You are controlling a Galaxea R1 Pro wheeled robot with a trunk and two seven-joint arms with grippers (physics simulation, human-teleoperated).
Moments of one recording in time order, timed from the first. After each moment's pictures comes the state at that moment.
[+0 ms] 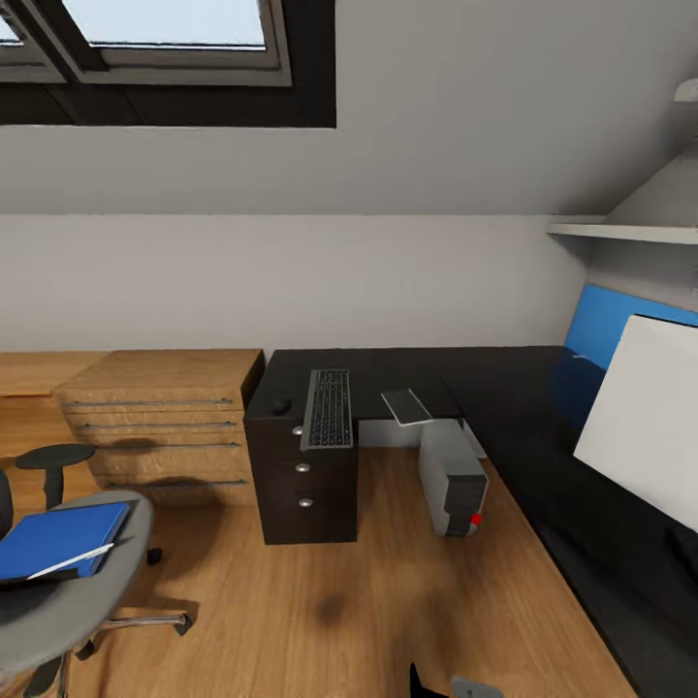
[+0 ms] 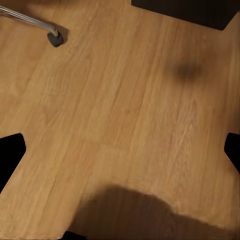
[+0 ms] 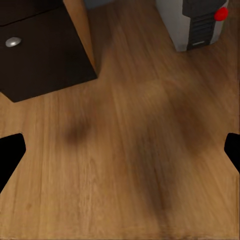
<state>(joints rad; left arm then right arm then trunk) 0.22 0.11 -0.39 -1.09 0.53 -0.13 0.43 -0.37 0.14 0.46 0.02 -0.70 -0.72 0.06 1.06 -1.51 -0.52</state>
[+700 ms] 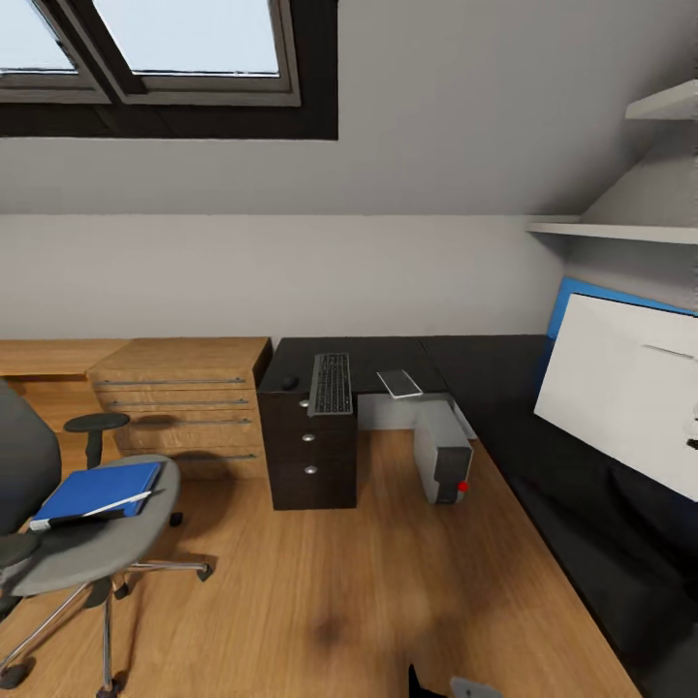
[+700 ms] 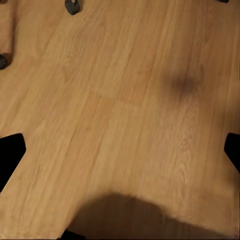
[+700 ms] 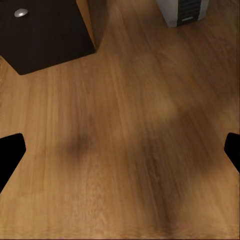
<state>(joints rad) 0.22 0.10 -0.39 -1.09 0.53 -0.13 0.43 -0.37 0.14 0.46 0.02 -0.70 -0.71 0.06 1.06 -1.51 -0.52</state>
